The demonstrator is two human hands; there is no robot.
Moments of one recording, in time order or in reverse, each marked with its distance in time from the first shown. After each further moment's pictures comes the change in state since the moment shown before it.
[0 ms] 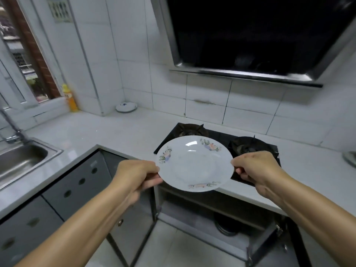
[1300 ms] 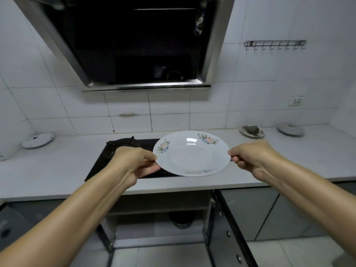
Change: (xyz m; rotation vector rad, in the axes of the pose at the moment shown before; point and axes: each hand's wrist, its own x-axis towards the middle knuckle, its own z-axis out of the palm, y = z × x) left_hand -0.081 0.026 0.169 0.191 -0.429 -0.012; right_hand -0.080 0.006 -0.199 0.213 0.366 0.101
